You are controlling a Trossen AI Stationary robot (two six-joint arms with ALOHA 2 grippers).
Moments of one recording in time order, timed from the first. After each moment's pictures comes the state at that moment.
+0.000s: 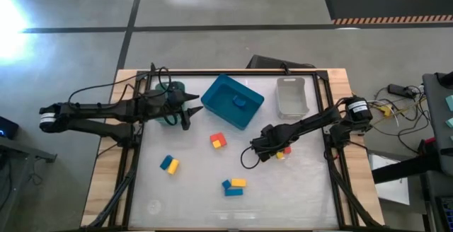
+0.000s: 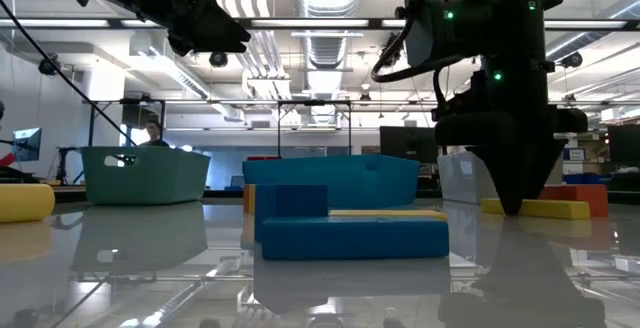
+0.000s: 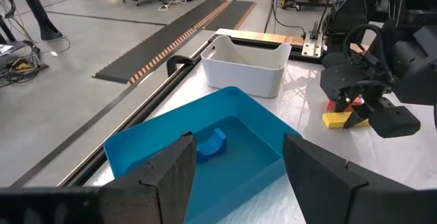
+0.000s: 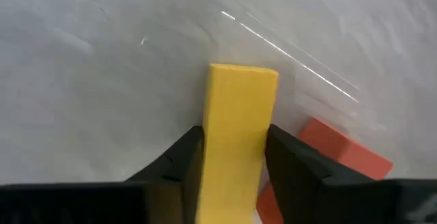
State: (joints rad) left arm 0.16 0.90 0.63 0.00 -0.23 -0.04; right arm 0.17 1.78 1.03 -0.89 0.09 1.19
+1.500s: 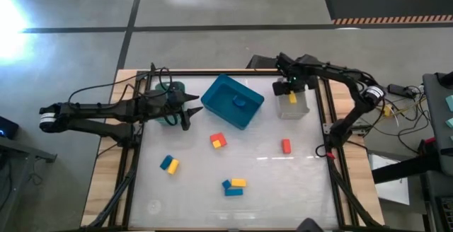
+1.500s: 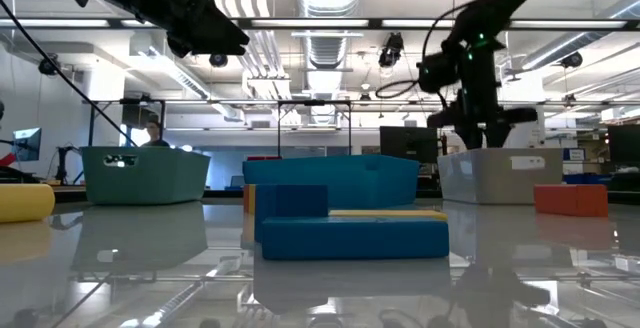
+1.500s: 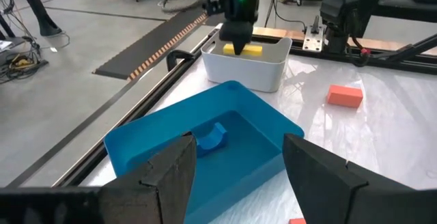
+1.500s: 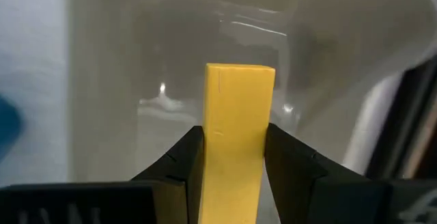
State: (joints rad) left arm 0.16 0.90 0.63 -0.02 -0.23 -0.04; right arm -0.81 1.64 1.13 -1.00 0.08 0.58
